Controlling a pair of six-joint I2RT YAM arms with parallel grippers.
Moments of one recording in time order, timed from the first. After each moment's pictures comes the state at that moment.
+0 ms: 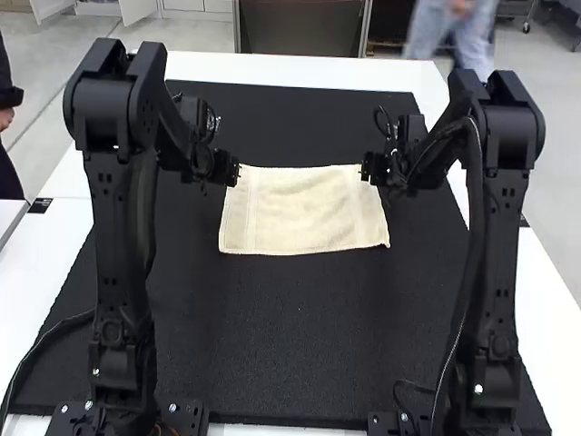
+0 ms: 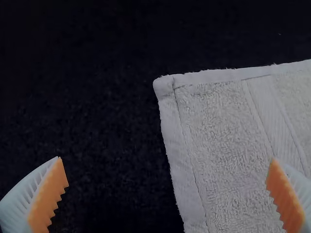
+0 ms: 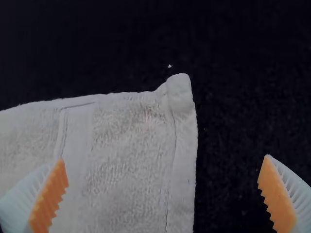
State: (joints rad) left arm 0.00 2.06 1.10 0.27 0.17 0.09; right arm 0.08 2.23 1.22 0.41 -0.18 0.06
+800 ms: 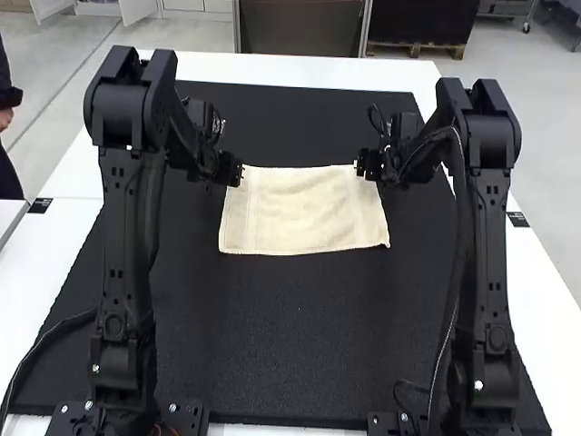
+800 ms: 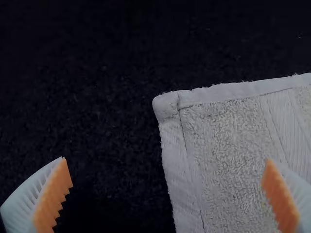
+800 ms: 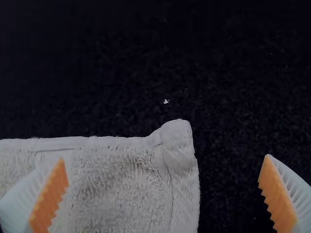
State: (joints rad) left arm -0.02 2.19 1.24 0.24 0.17 0.09; right arm 0.09 2.38 1.41 0.35 -0.18 0.06
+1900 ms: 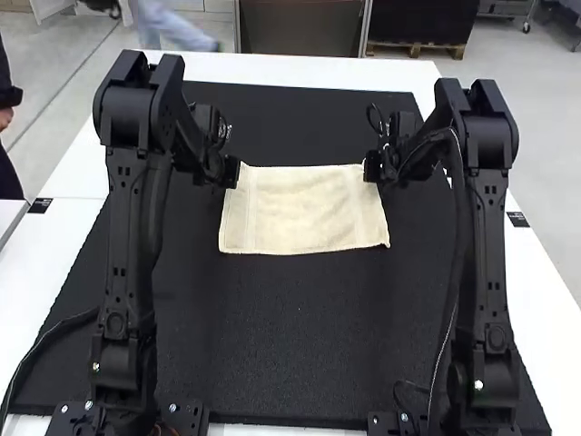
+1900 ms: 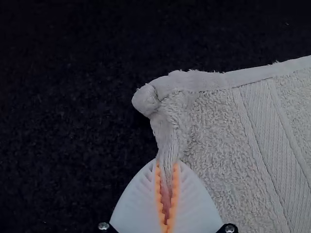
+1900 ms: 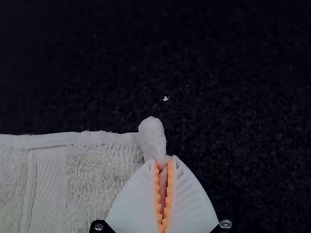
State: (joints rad) left arm -0.04 2.23 1.26 0.26 0.17 0.09; right arm 0.09 2.40 1.45 0.31 -0.18 0.04
